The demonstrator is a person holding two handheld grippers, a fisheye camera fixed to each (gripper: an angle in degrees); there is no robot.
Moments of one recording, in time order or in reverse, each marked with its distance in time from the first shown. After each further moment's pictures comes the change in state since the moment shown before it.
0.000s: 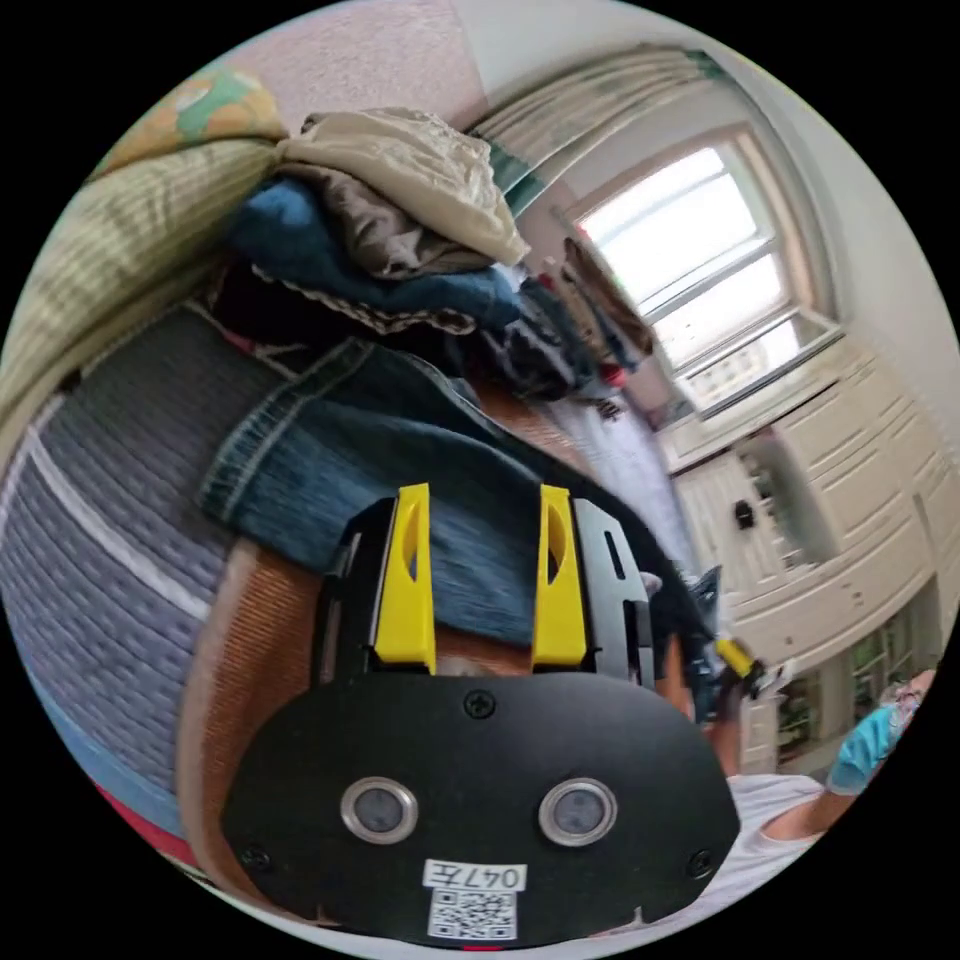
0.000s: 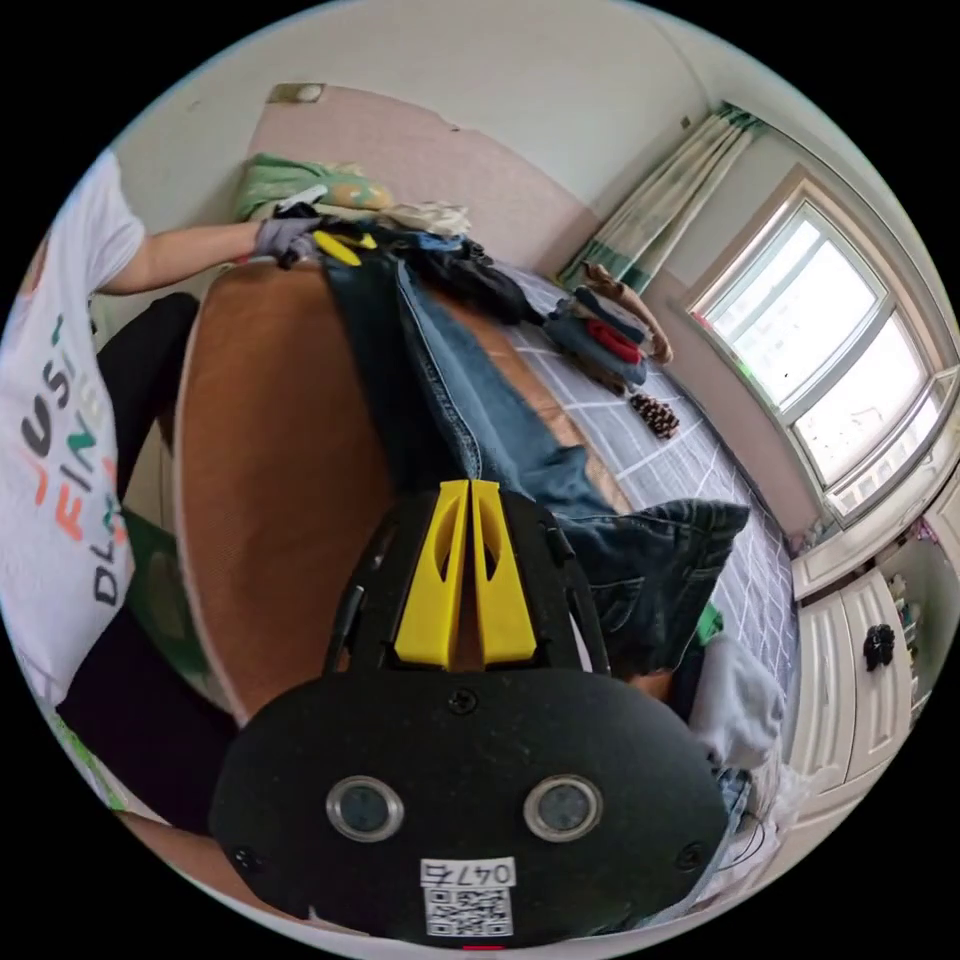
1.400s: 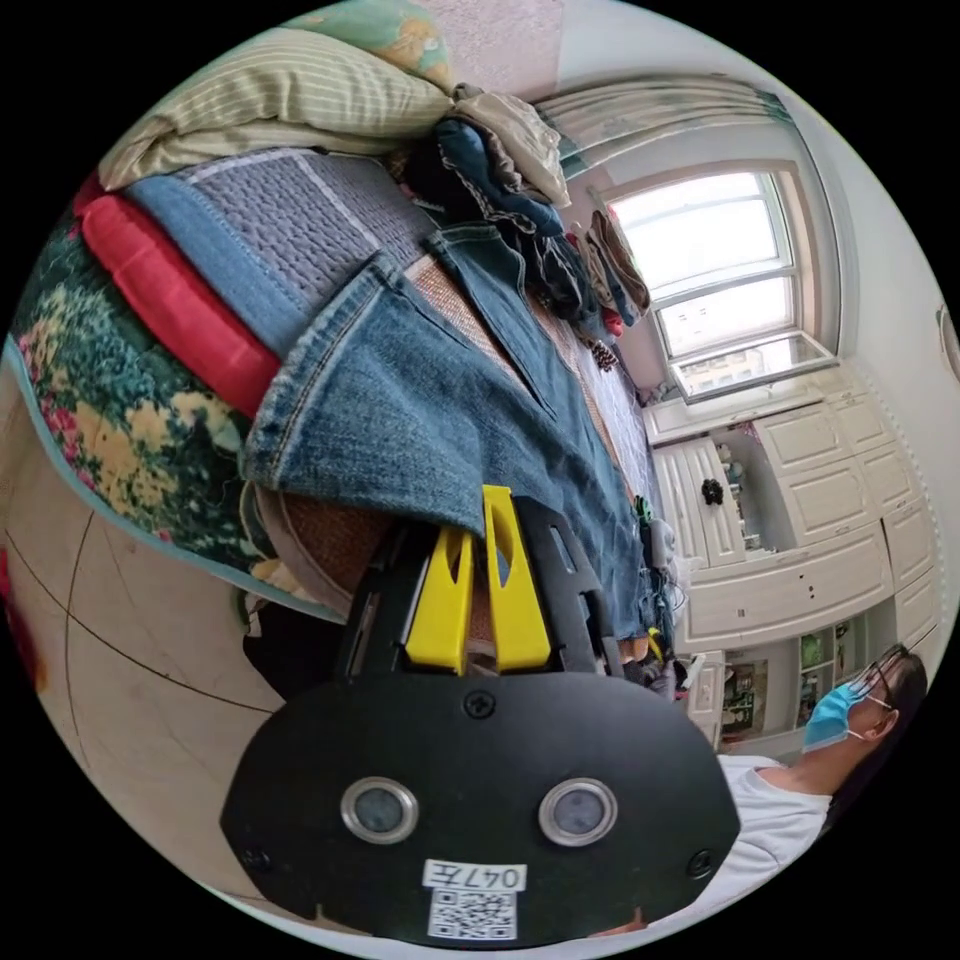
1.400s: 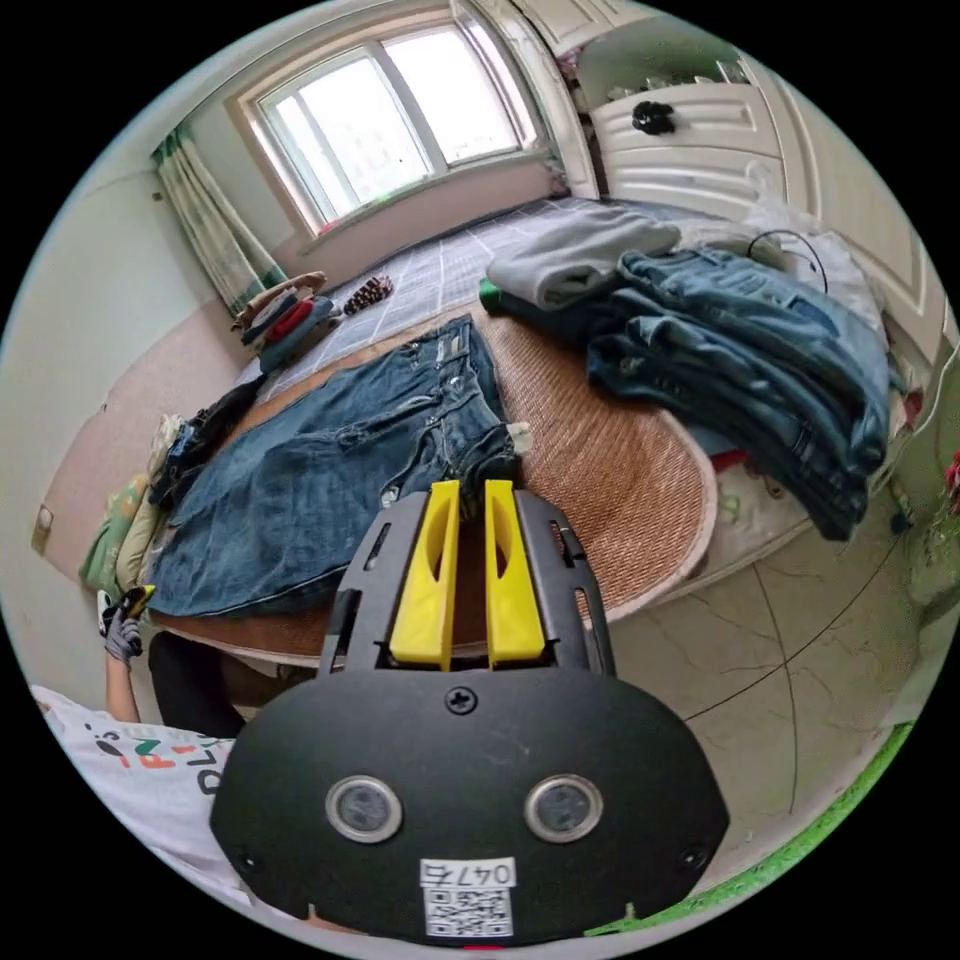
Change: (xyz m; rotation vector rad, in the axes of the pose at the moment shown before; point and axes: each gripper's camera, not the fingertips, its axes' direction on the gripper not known) left arm -0.040 0.176 -0.249 -0.163 -0.042 -0.095; right arm 0.024 0.689 -0.109 -0.089 0.046 1.249
